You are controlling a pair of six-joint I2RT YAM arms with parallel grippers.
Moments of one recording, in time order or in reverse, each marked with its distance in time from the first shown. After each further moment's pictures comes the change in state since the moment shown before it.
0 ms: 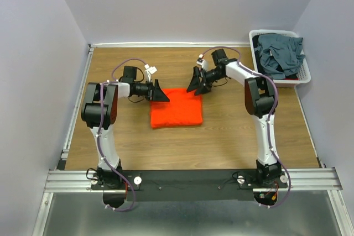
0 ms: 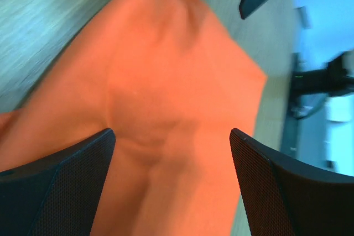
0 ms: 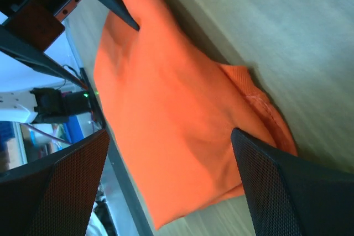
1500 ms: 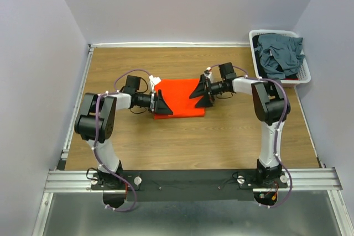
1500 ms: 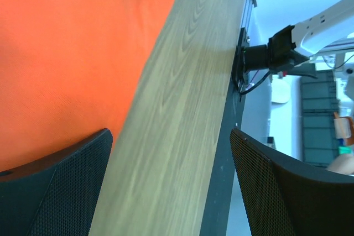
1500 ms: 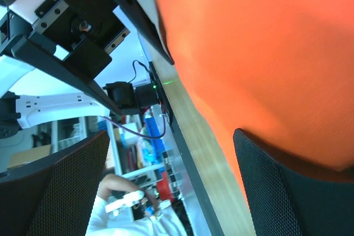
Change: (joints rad) left arm -0.070 -0.120 -0.219 0.077 0.117 -0.182; right arm -0.023 -0.157 -0.472 0.473 -0.243 0.484
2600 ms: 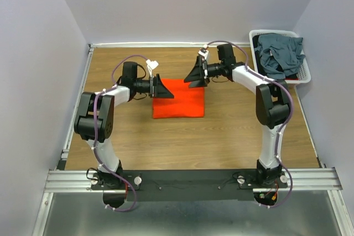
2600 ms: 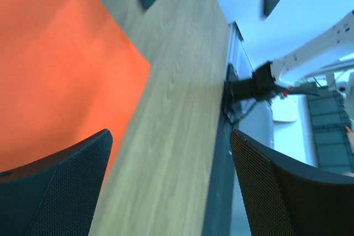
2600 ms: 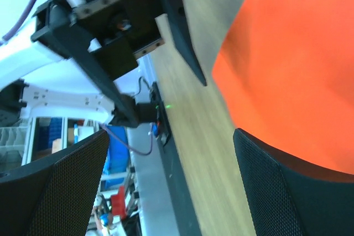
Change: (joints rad) left arm 0.025 -0.063 0.090 0.140 0.017 -0.187; right arm 0.036 -0.117 0.188 -0.003 0.028 -0.032
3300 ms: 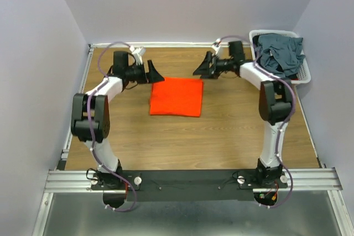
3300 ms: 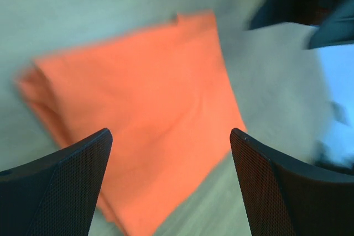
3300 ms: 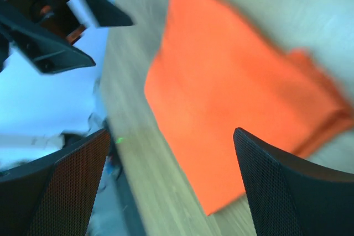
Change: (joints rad) left arm 0.090 0.042 0.166 -0.124 -0.393 0.058; right arm -0.092 0.108 0.071 0.005 0.150 -0.104
